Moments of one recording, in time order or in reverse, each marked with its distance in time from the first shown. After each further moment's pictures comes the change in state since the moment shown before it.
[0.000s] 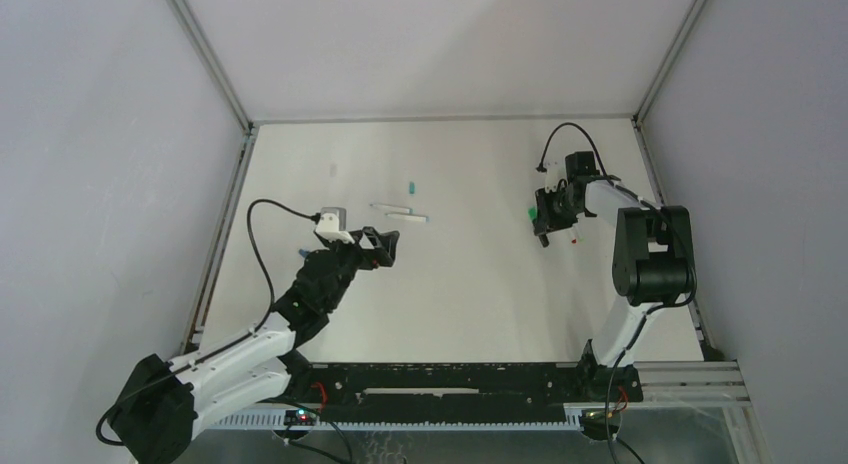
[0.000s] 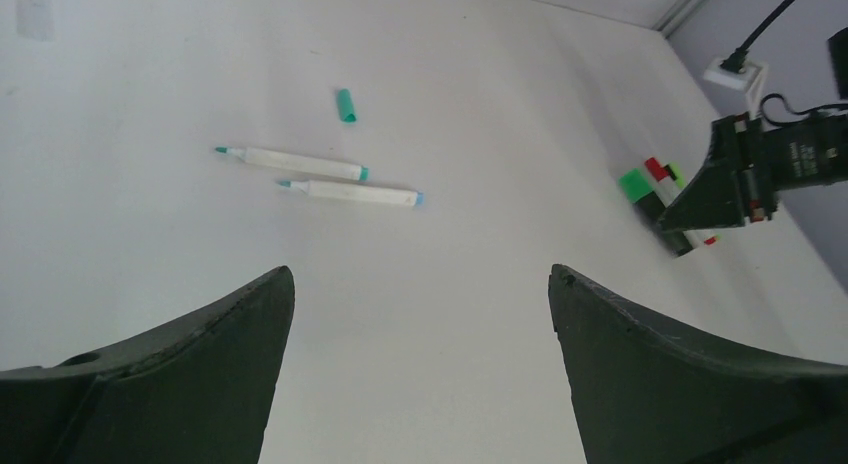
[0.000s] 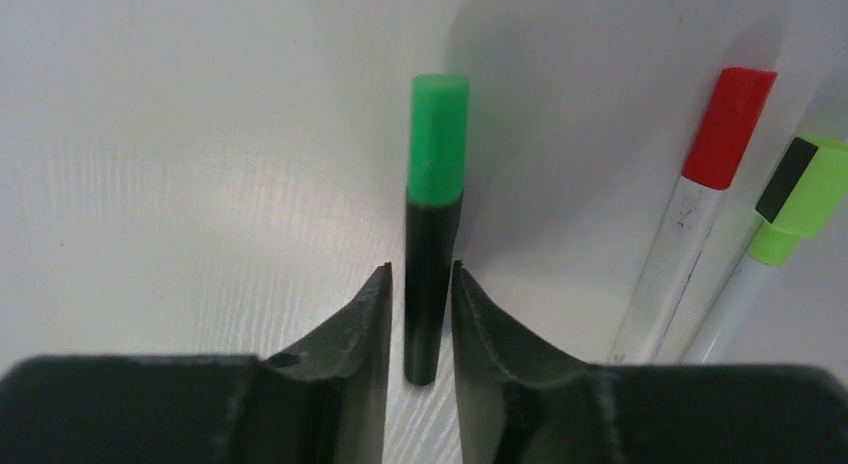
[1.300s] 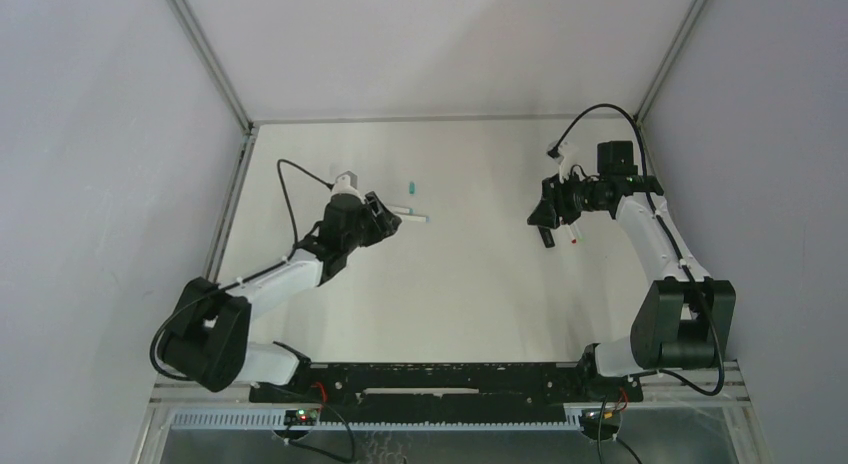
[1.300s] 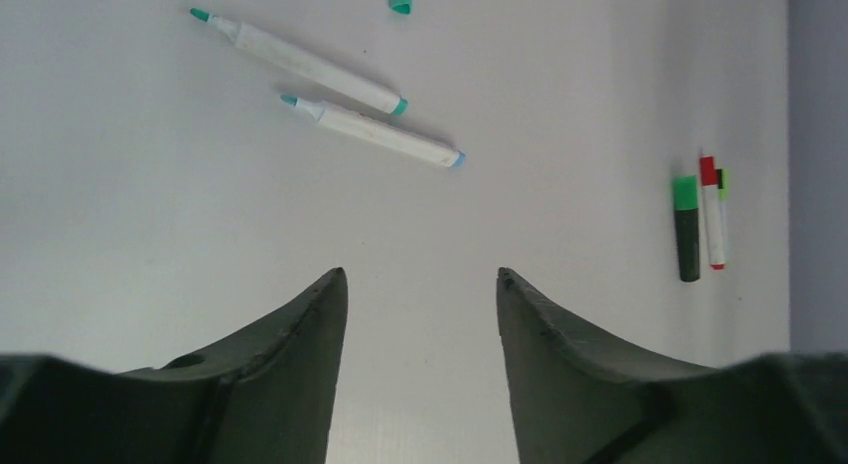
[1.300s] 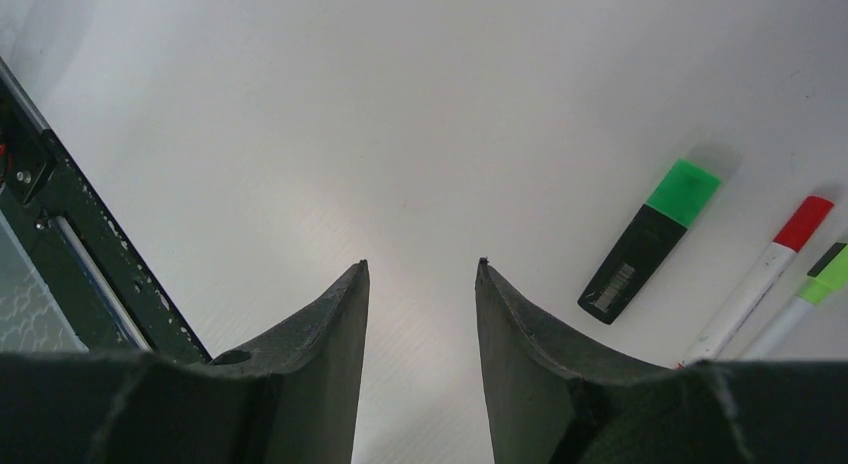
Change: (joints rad) left arm 0.223 0.448 0.340 -0.283 0.279 -0.315; right arm -0.047 -0.392 0.002 -0.219 -0.431 -0.216
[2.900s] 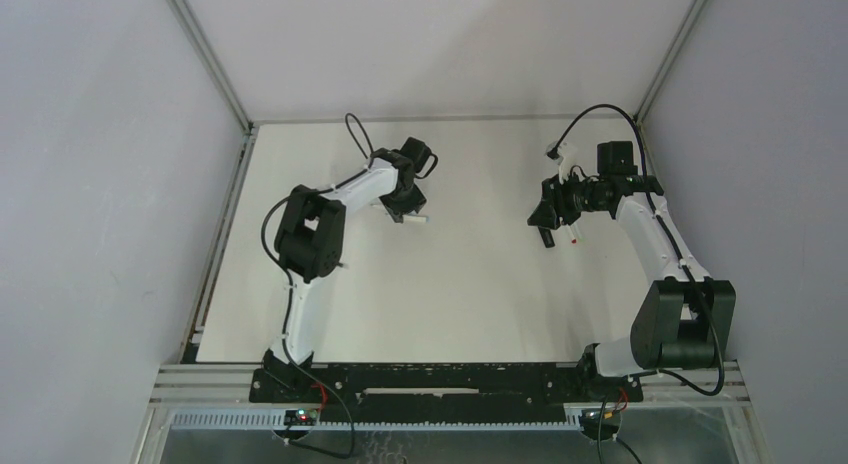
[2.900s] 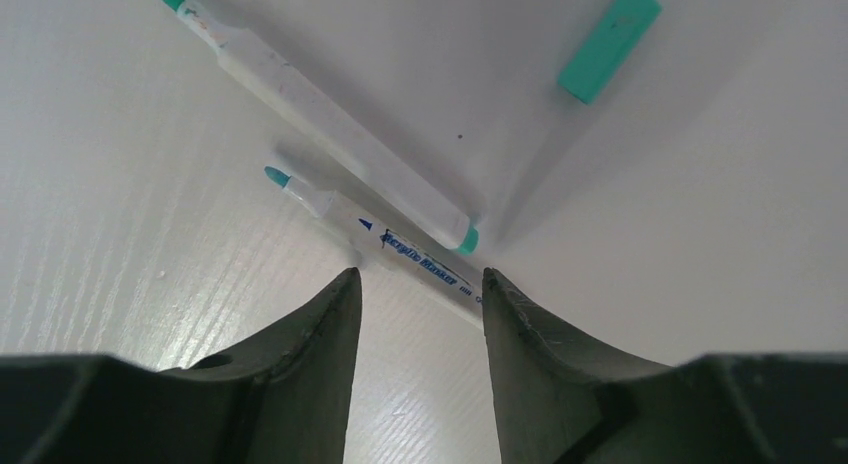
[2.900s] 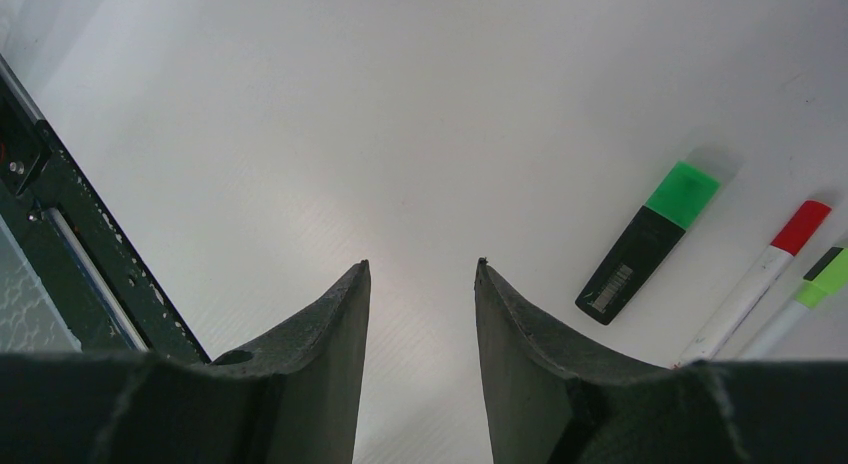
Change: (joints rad) left arm -0.057 0.882 1.125 -1.012 -0.196 -0.344; right arm 0.000 0.000 0.000 -0.011 -0.008 -0.027
